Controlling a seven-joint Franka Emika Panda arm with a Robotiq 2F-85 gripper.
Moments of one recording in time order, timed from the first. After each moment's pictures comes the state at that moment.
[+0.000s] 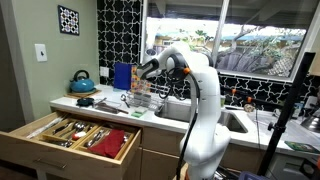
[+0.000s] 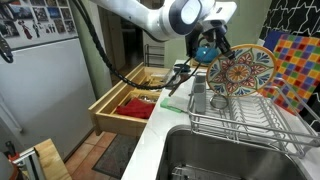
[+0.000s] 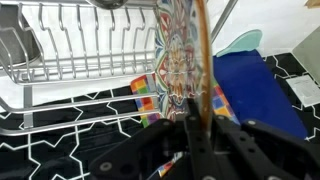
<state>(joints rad) -0.25 0.24 -0.19 -1.73 -0.25 2.78 0.84</state>
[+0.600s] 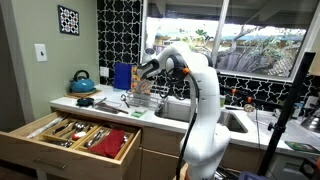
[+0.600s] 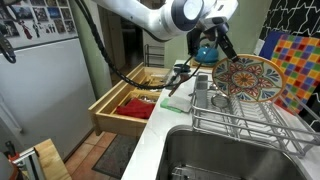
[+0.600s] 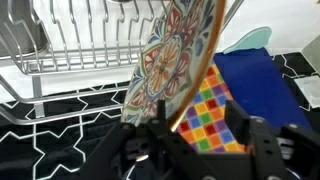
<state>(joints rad) -0.24 0.25 -0.19 -1.69 -0.31 2.74 0.87</state>
